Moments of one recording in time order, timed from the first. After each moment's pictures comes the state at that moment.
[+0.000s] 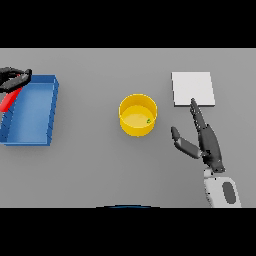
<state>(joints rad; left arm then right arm) -0.54 0.54 0.03 -1.10 -0.13 -0.12 0.50 0.04 -0.09 0.11 -1.63 0.19 0.01 -0.17</state>
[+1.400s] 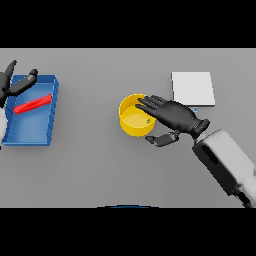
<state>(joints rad) -0.50 0.52 -0.01 -1.15 -0.16 -0.10 0.44 -0.48 -0.42 0.51 -1.39 0.77 0.27 -0.19</state>
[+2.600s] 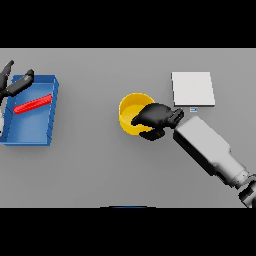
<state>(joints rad) -0.49 0.54 0.00 -1.14 -0.17 -0.12 0.43 -0.73 -0.32 0.69 -1.03 0.88 0.40 -0.29</state>
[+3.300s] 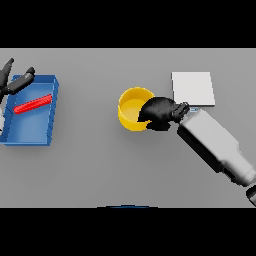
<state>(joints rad) -0.52 0.54 -0.01 -1.14 -0.18 -0.12 0.43 -0.75 -0.38 0.67 -1.13 0.81 0.51 -0.24</state>
